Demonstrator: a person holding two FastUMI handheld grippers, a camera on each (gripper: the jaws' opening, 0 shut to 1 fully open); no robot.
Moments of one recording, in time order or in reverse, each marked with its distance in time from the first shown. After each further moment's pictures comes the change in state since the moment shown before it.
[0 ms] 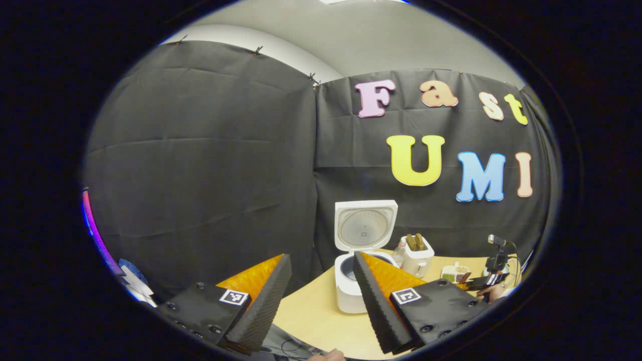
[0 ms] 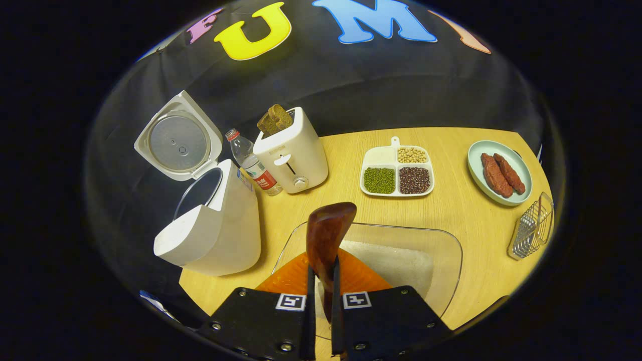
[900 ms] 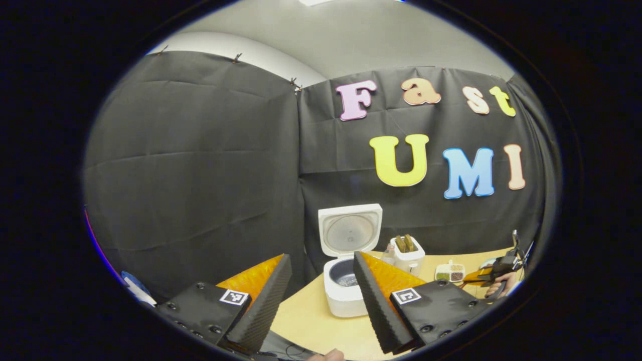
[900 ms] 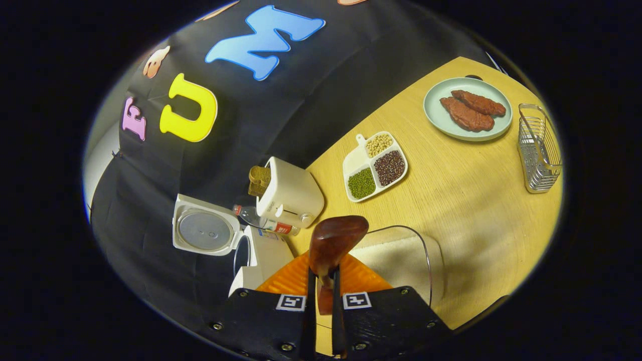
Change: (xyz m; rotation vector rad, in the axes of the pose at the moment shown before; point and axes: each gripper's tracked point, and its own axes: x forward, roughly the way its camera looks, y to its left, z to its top) left arm 0.006 -0.046 0.023 0.062 -0.024 -0.073; right arm -0.052 -0.045 0.046 0.522 -0.113 0.201
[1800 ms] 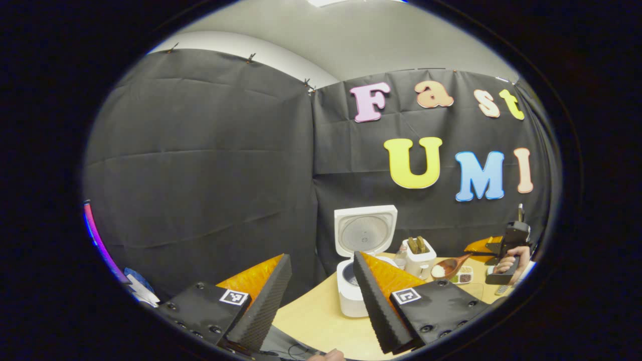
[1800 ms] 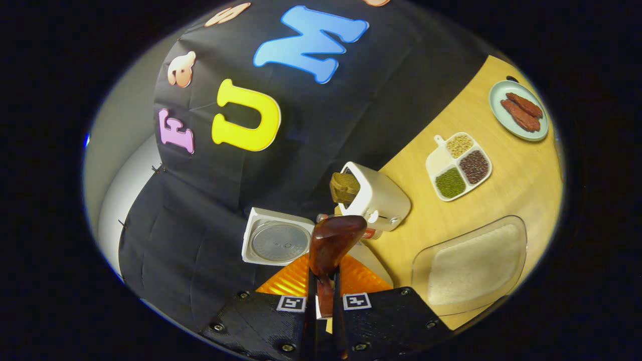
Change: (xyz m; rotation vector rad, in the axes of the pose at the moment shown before) left arm -0.009 0.049 -0.004 -0.029 -0.006 0.082; right arm 0.005 0.182 0.002 -0.002 0.002 0.286
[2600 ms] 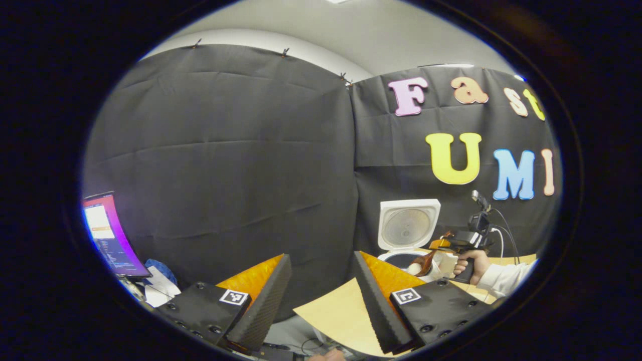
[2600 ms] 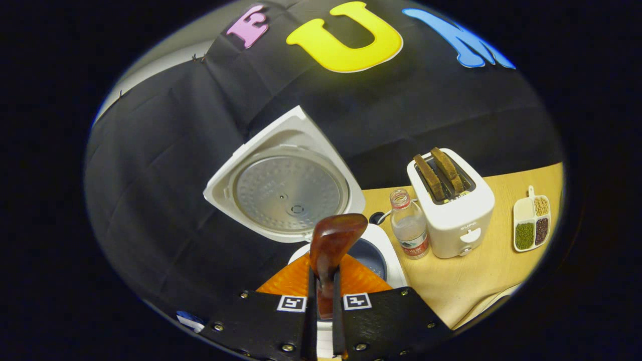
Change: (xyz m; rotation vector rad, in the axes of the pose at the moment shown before) left arm -0.014 0.079 -0.019 -0.019 0.057 0.213; right arm 0.205 0.039 -0.121 -0.600 0.152 -0.077
